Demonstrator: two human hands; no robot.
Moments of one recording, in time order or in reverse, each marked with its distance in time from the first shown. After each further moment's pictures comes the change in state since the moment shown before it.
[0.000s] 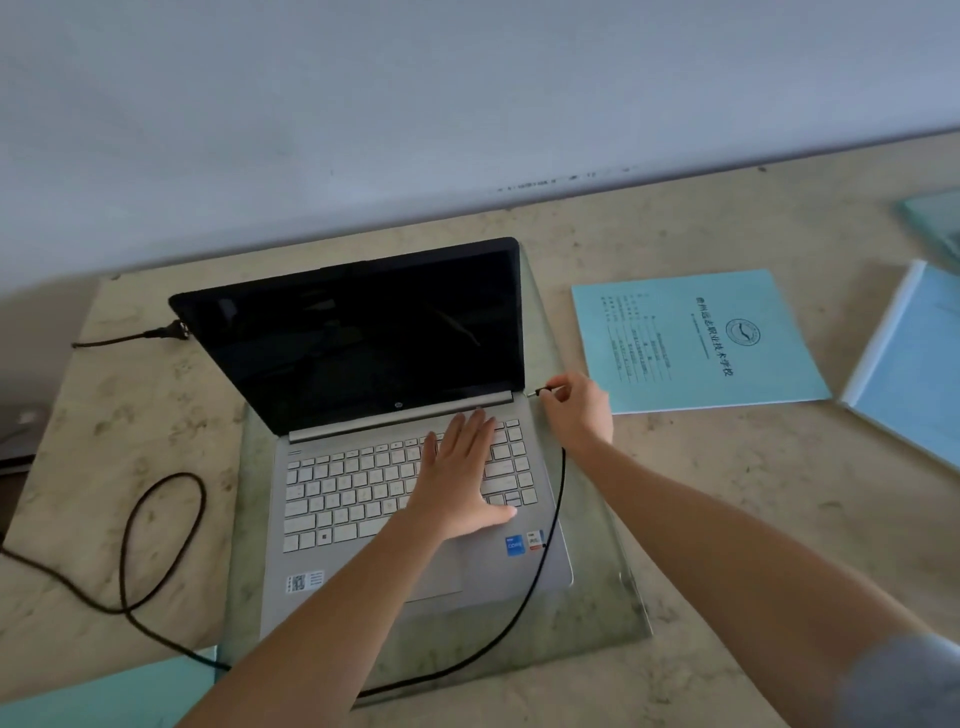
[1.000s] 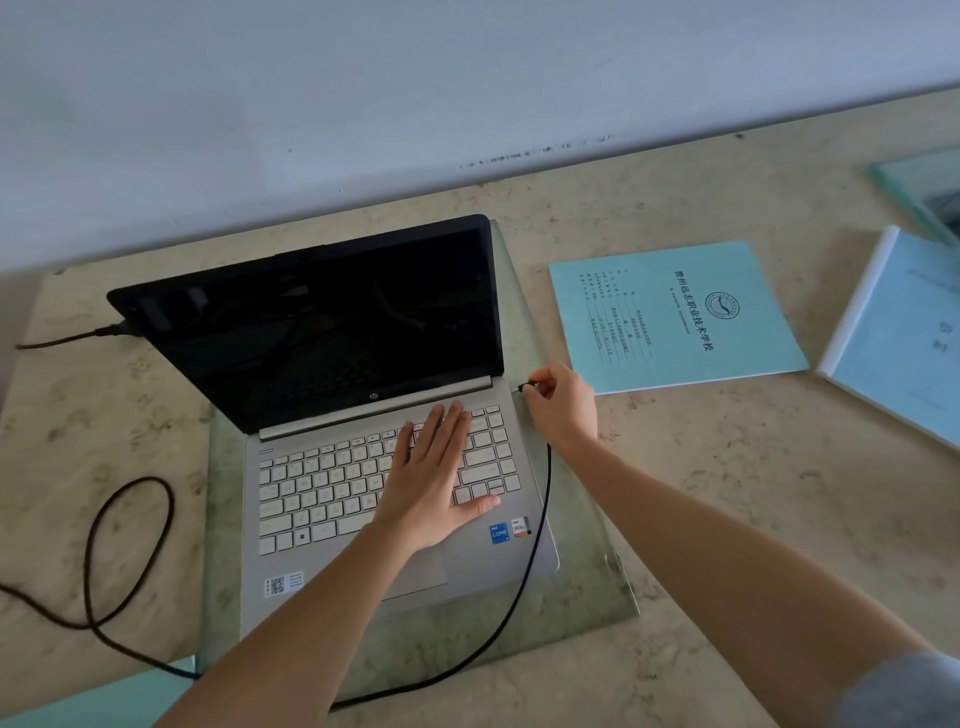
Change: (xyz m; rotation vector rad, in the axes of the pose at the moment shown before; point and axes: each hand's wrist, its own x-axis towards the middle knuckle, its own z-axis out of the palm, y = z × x) left_hand -0.004 -0.024 0.029 0.189 0.090 0.104; right_hand -0.008 0.015 0.001 0.012 -0.005 -0.041
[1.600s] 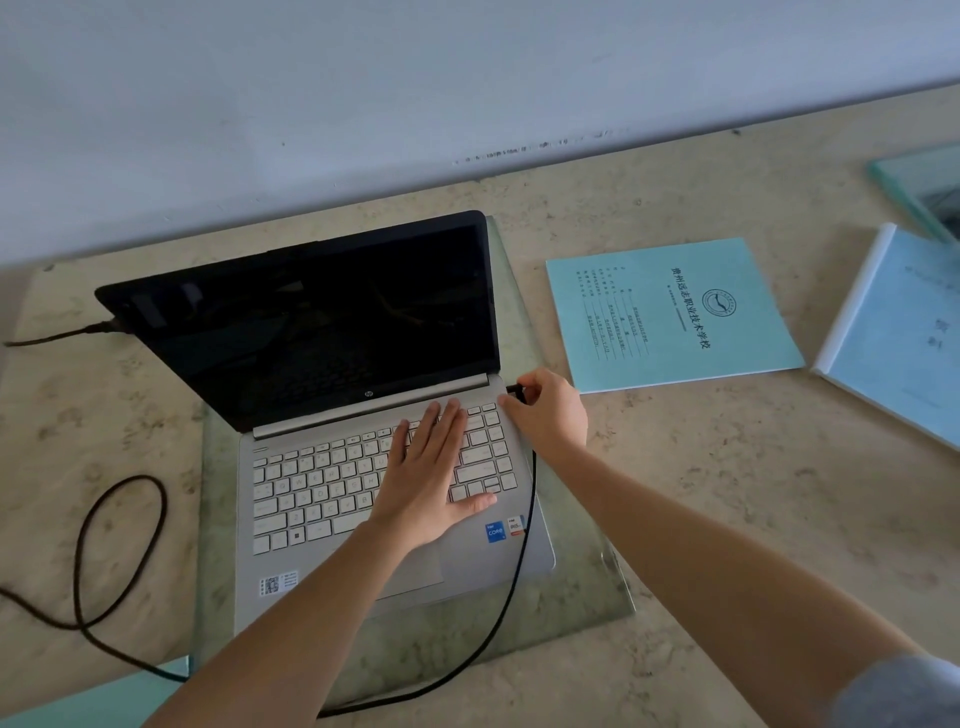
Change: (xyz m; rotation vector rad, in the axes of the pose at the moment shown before) left_hand 0.003 -0.001 0.002 -0.014 0.004 -0.002; right_hand -0.014 -0.008 0.005 -0.092 -0.010 0.002
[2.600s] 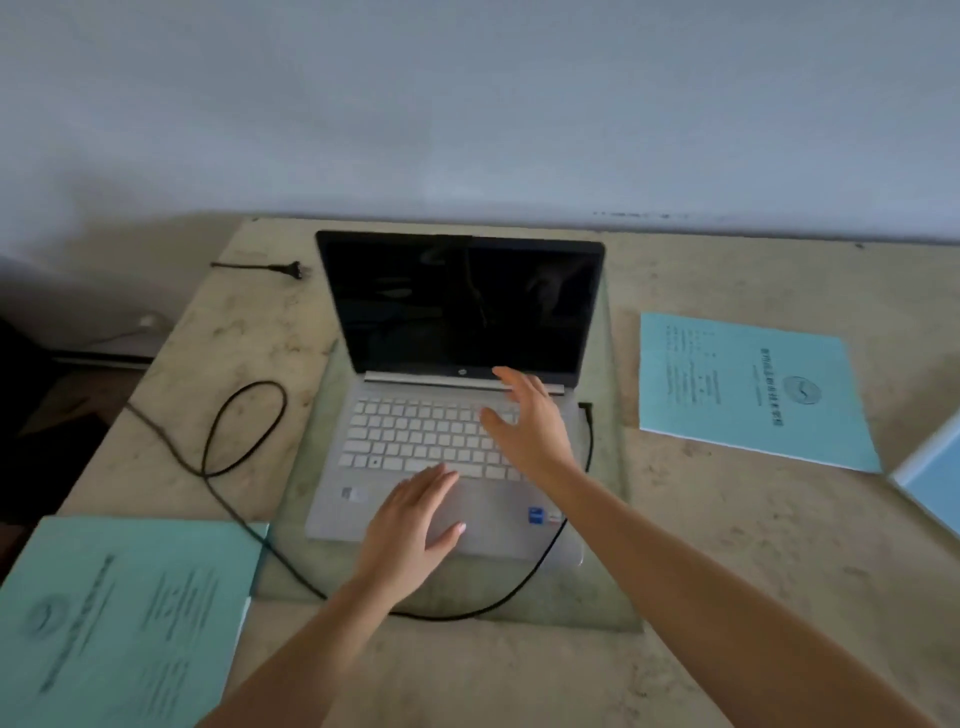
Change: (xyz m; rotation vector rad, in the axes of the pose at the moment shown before) left_hand -0.136 0.020 -0.008 -0.343 0.378 -0.320; right_hand -0.085 -0.076 0.002 0.054 -0.349 -0.476
